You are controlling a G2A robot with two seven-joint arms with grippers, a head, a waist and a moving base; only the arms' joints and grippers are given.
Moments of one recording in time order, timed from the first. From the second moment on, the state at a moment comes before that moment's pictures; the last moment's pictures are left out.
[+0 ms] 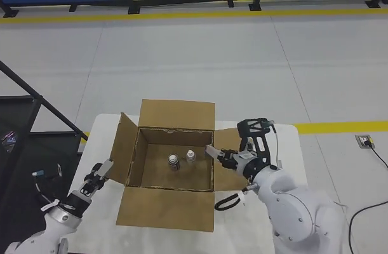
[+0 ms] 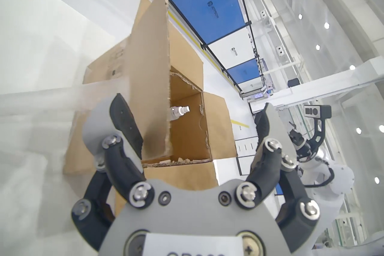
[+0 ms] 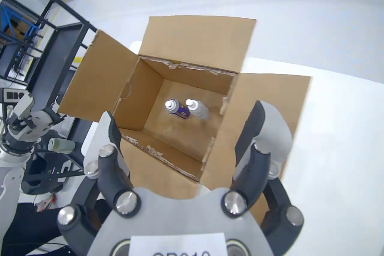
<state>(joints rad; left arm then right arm) 1.53 -1.19 -1.81 -1.95 0.07 -0.20 -0.52 -1.08 -1.61 1.39 -2.14 -1.20 0.12 1.12</state>
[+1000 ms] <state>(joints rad) 1.47 -1.18 -1.58 -1.90 0.27 -0.13 -0.53 -0.87 -1.54 1.55 -1.71 -0.66 -0.12 1.40</state>
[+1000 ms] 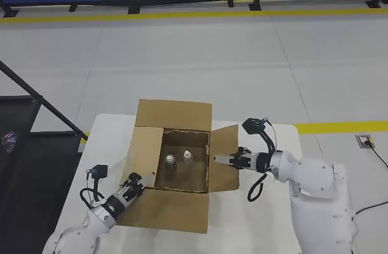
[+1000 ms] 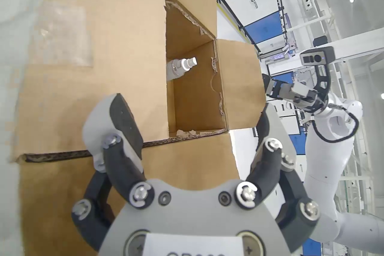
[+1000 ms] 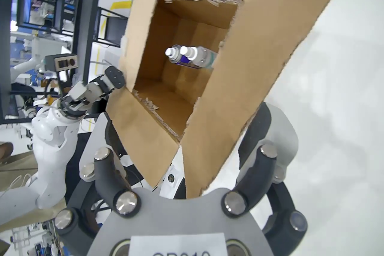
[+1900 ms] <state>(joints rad) 1.46 -1.18 -1.55 -1.88 0.26 -0.08 -0.46 -0.75 -1.55 1.18 -1.48 -0.68 -0.05 1.04</state>
